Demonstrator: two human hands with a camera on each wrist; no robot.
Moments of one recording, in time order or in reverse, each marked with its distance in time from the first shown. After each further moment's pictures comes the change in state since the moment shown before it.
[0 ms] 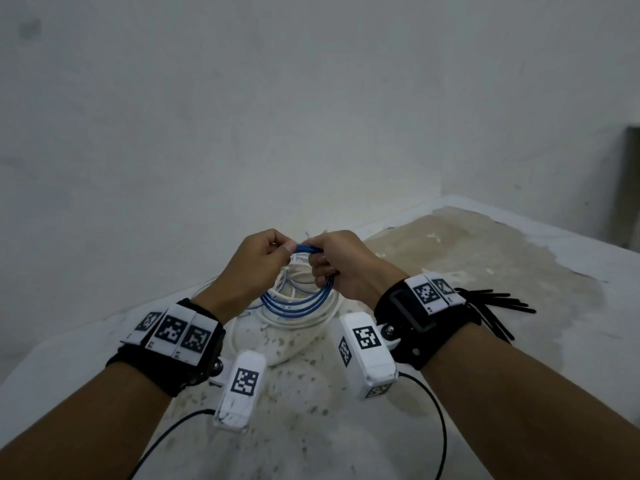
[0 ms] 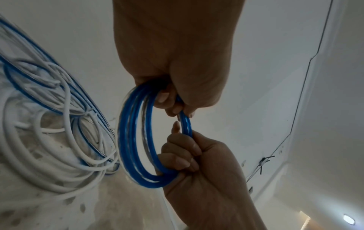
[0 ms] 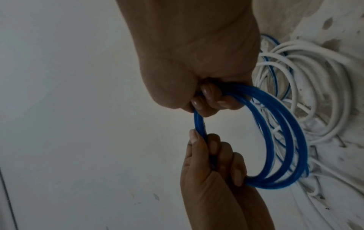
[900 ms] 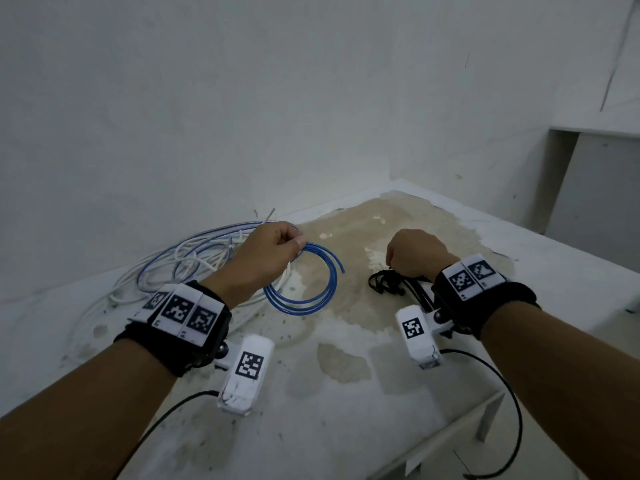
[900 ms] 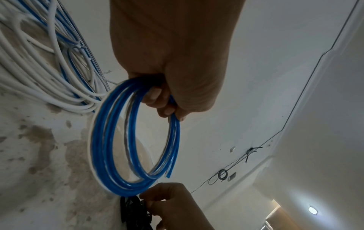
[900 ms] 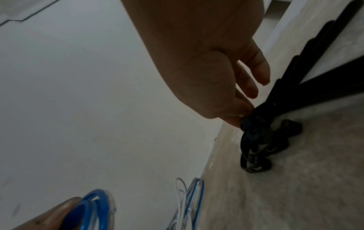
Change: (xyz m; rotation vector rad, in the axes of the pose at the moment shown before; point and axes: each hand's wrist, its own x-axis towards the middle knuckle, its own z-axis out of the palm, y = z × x) left_hand -0.003 0.016 0.089 -0.028 -0.180 0.009; right_hand -0.013 0.019 -0.199 -1.587 0.423 0.070
